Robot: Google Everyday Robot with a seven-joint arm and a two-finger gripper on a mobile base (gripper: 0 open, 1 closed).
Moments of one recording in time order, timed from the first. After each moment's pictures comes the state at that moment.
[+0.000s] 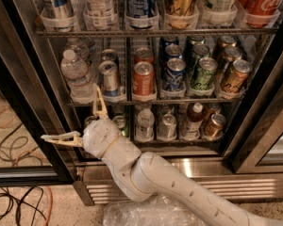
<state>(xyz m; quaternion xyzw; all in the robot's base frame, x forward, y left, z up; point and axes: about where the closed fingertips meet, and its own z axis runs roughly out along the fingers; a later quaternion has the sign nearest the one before) 0.512 0.168 0.849 -0.34 0.46 0.21 0.80</state>
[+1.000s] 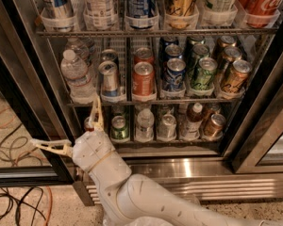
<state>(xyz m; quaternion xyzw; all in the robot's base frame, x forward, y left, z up) 0.490 0.170 0.852 -0.26 0.48 0.20 0.81</state>
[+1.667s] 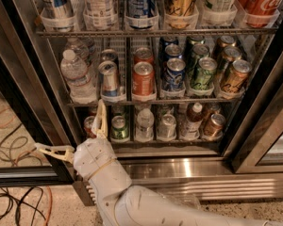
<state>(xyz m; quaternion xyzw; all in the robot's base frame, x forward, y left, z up) 0.481 0.160 0.839 -0.25 0.51 0.16 0.80</state>
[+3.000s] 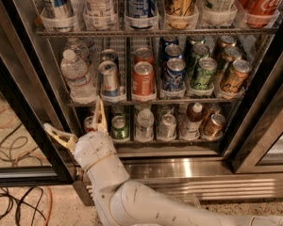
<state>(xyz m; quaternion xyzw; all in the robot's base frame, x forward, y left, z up) 0.506 0.153 0.837 -0.20 0.54 0.16 0.80</state>
